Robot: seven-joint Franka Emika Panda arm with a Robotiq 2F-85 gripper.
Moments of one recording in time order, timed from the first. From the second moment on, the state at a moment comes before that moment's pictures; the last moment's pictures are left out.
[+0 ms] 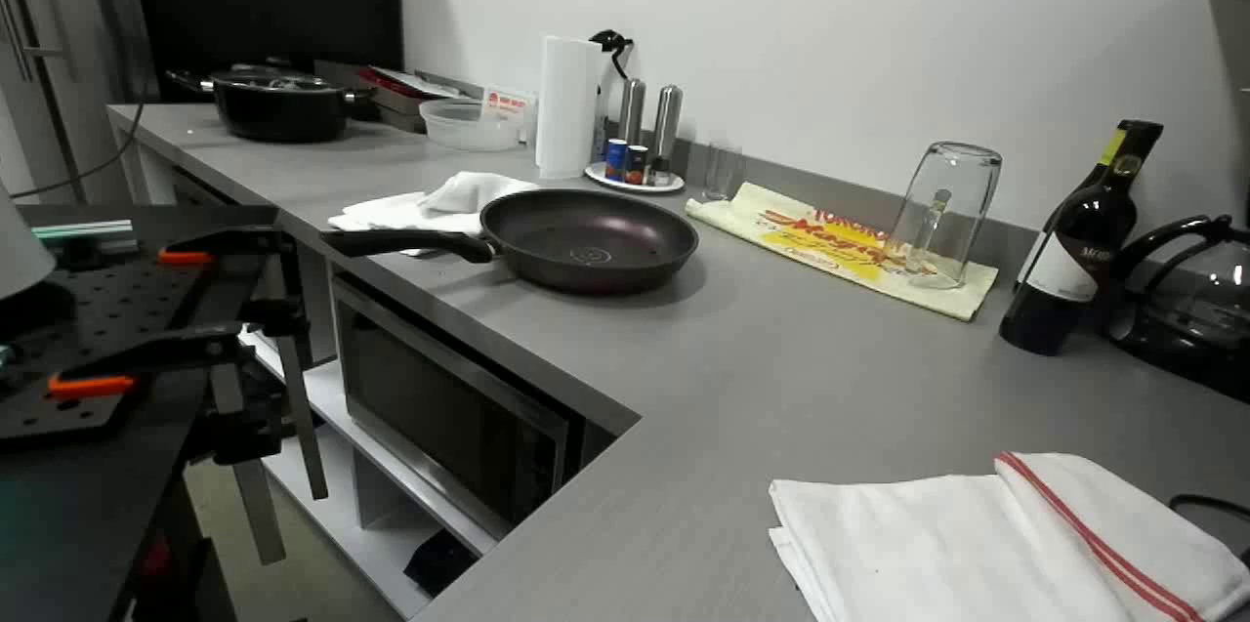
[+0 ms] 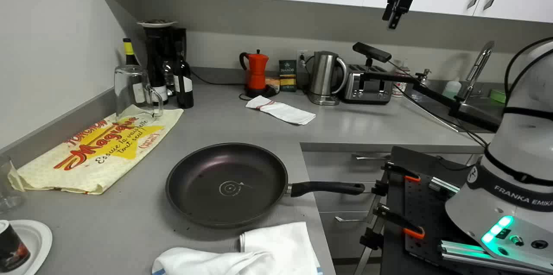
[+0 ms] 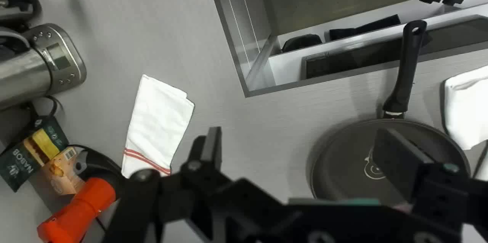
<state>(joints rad) -0.10 -0.93 -0.14 -2.62 -0.30 1.89 -0.35</state>
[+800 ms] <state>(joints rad) -0.07 -0.85 -0.17 -2.64 -0.30 1.95 -0.35</state>
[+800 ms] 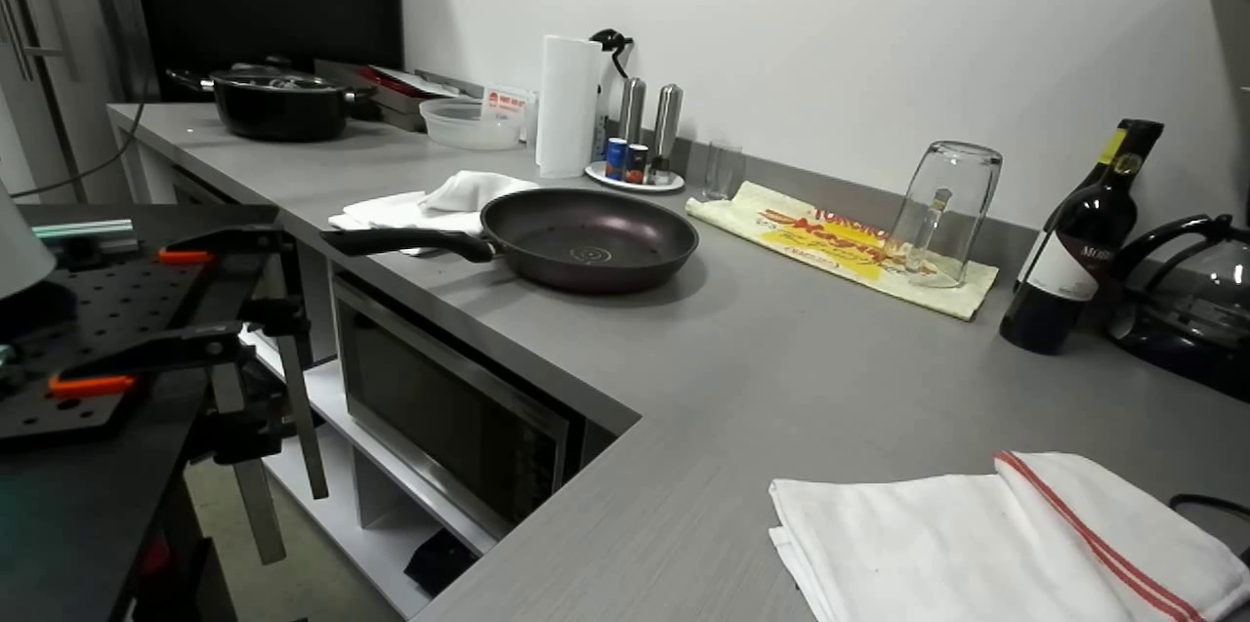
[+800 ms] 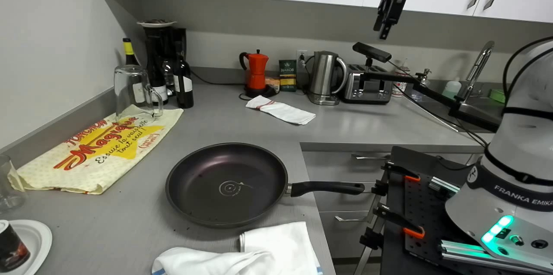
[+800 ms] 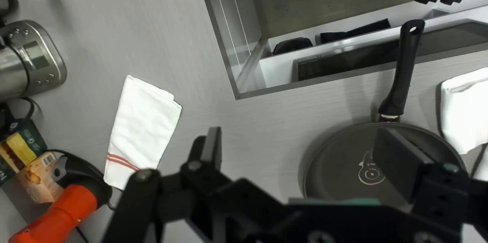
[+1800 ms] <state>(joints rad) 0.12 -0.08 0.08 -2.53 -0.15 2.39 -0.14</state>
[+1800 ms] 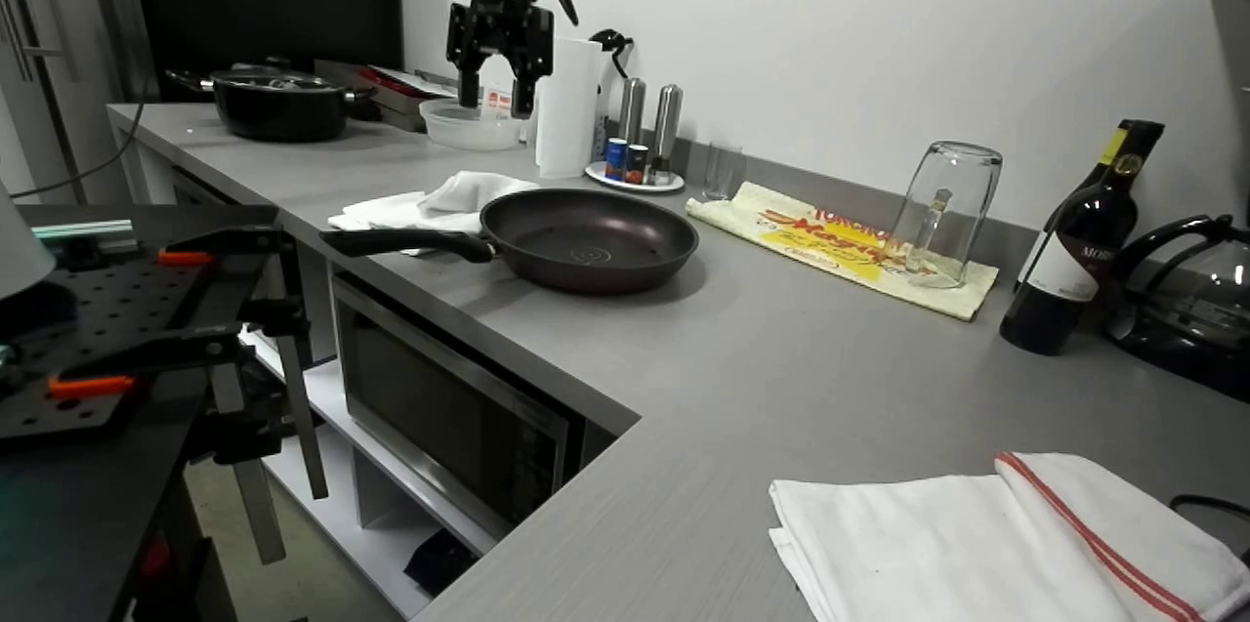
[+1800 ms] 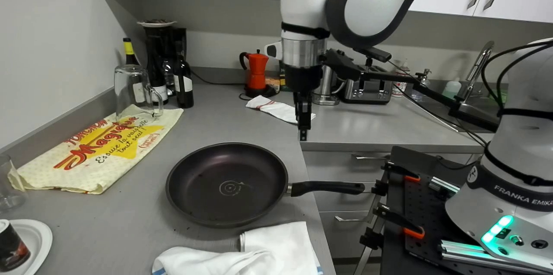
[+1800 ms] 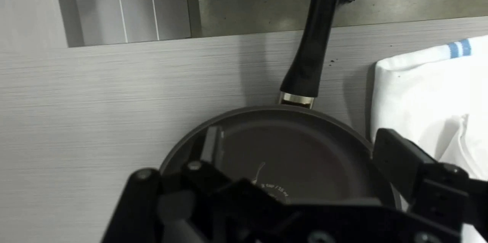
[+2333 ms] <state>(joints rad) 0.16 0.19 0.16 -2.29 0.01 2.38 -0.07</state>
